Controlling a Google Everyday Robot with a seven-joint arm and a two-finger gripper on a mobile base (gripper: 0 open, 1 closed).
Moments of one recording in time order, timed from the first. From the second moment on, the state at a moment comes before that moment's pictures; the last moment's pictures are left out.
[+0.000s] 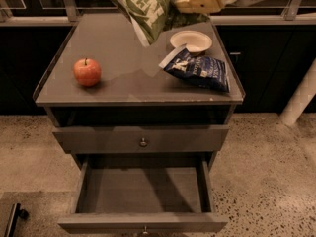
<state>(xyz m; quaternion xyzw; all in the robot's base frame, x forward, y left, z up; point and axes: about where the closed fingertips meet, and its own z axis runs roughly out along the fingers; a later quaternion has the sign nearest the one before) 0.563 -0.062 1.088 -0.65 0.54 0.16 0.52</state>
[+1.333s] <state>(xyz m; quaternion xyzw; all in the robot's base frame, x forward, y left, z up) 0.488 -0.061 0.965 -0.51 0.63 0.23 0.55</state>
